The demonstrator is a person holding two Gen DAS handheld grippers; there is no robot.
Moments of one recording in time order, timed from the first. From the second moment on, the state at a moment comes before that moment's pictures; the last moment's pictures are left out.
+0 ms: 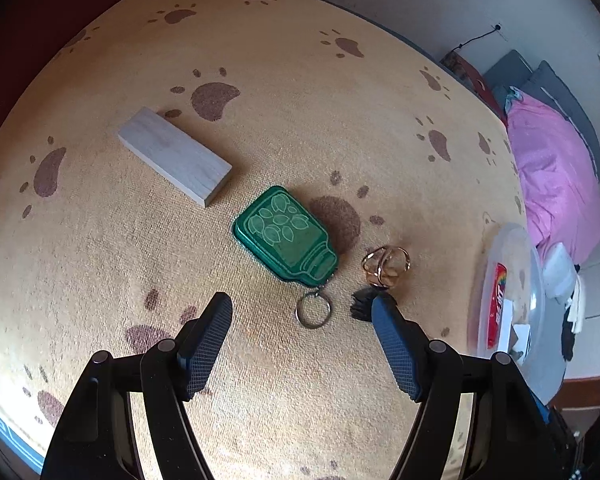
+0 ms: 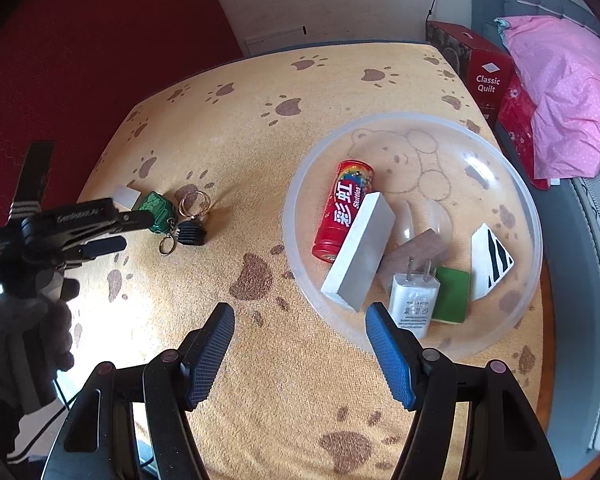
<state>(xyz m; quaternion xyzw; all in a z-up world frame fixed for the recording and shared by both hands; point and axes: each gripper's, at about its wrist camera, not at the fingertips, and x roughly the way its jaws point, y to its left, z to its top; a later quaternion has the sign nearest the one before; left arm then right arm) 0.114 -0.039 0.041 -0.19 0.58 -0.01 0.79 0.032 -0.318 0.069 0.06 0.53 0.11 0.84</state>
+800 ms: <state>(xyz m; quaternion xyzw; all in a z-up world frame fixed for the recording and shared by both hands) 0.163 -0.037 0.018 -0.15 0.58 0.02 0.80 0.036 -0.279 0.061 0.04 0.55 0.11 0.83</state>
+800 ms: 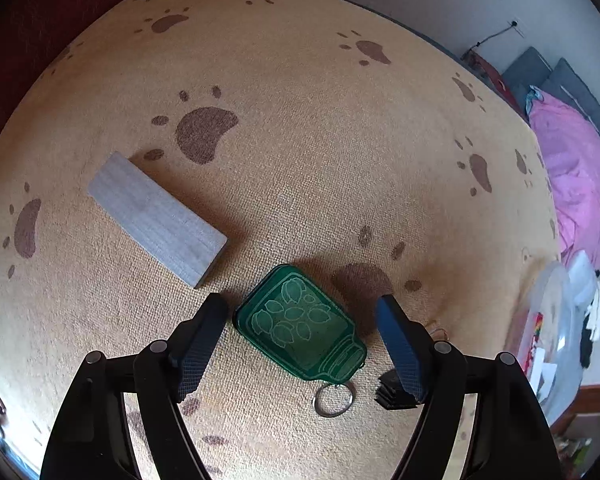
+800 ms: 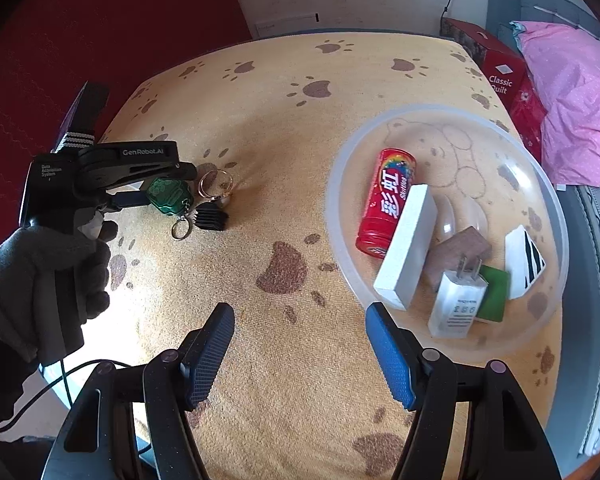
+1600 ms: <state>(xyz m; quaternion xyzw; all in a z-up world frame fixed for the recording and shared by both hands) 0.106 0.008 0.035 -0.10 0.58 0.02 0.81 0.077 -0.221 0.054 0.03 0.54 0.16 0.82</state>
